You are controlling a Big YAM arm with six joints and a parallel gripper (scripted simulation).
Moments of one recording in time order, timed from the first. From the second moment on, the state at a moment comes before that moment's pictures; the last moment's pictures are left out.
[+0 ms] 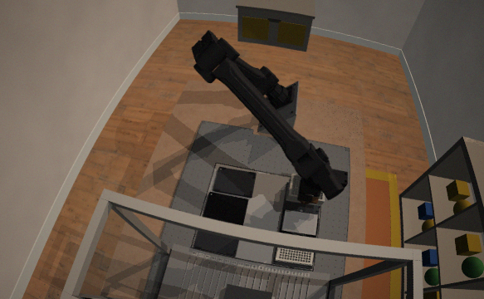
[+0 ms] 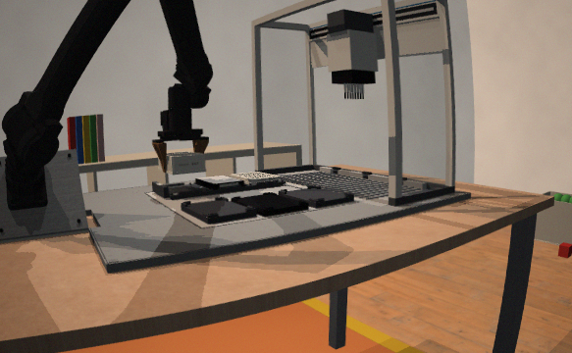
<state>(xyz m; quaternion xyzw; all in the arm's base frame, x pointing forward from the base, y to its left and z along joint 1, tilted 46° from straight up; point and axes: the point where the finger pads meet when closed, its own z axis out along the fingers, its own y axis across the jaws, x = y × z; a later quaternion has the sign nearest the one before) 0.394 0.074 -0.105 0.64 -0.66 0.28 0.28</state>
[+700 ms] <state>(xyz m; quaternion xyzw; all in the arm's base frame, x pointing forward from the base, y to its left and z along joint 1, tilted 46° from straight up) 0.394 0.050 -0.129 0.64 -0.66 0.28 0.28</state>
